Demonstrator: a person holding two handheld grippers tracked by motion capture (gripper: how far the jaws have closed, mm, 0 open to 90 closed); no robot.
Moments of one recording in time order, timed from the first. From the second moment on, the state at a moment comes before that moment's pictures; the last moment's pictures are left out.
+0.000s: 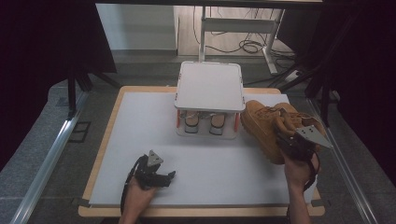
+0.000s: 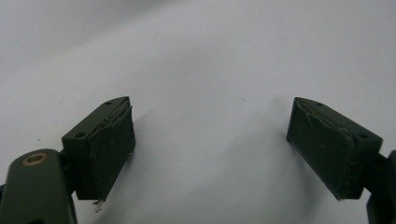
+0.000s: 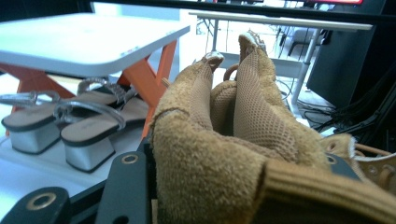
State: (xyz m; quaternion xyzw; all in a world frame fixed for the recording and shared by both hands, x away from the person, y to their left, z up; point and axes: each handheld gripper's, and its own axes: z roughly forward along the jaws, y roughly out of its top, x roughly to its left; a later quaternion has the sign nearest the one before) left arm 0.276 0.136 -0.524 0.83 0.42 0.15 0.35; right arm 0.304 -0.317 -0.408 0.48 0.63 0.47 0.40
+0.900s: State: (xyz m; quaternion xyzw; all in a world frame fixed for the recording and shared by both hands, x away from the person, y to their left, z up) left arm 0.276 0.136 -0.524 0.83 0.42 0.15 0.35; right arm 0.304 -0.326 -0.365 0.47 0.58 0.50 0.44
